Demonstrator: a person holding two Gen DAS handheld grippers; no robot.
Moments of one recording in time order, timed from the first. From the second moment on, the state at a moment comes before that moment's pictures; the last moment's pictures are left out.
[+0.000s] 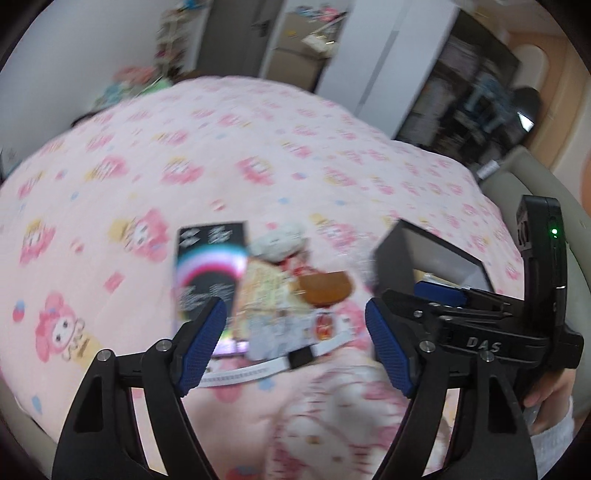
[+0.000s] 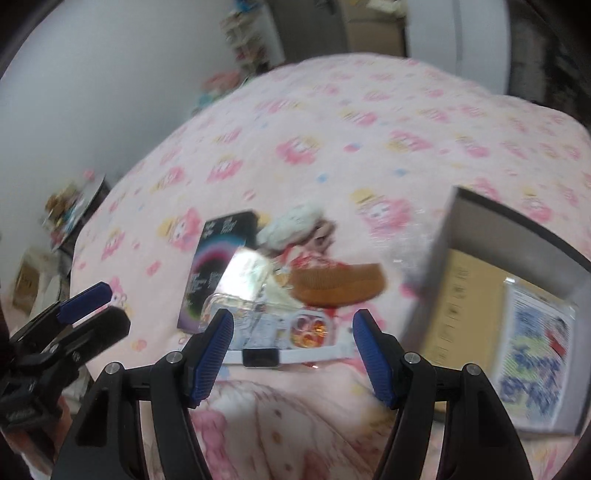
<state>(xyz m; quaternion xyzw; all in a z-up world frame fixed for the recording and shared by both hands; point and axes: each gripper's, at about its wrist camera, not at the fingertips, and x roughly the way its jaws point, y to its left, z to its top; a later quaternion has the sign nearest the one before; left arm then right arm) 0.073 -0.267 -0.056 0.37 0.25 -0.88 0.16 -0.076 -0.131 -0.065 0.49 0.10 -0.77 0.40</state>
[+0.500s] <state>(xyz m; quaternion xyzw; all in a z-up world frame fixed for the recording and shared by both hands) 0.076 -0.359 -0.173 0.42 0.38 -0.80 0.22 -0.090 -0.220 -0.127 0.56 0.18 -0.69 0.43</state>
